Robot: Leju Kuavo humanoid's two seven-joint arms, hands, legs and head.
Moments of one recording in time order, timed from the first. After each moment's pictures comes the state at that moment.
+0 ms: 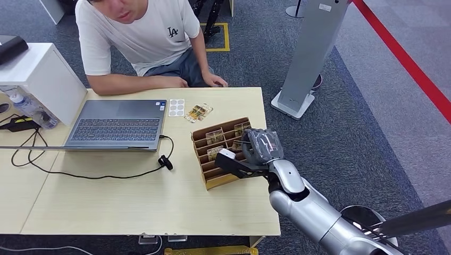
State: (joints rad) left arm -0.10 0.02 -0.69 -0.19 0.69 0.22 -0.01; right arm -0.55 -0.16 0.78 -1.16 0.87 -0.29 0.35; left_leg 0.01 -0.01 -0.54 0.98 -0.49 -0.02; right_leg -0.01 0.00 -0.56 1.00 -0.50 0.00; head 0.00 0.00
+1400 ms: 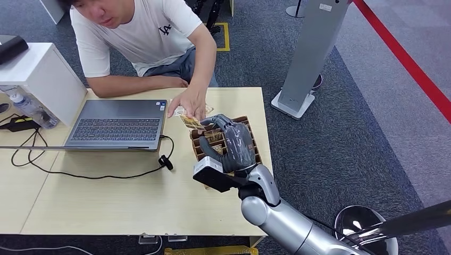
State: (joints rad) left arm -0.09 0.02 -0.73 -0.19 0.75 0.29 0.03; right arm -0.52 0.00 0.83 -1.22 0.55 -0.68 -0.08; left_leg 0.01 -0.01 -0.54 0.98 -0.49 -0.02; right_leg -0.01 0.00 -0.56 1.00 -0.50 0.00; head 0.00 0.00
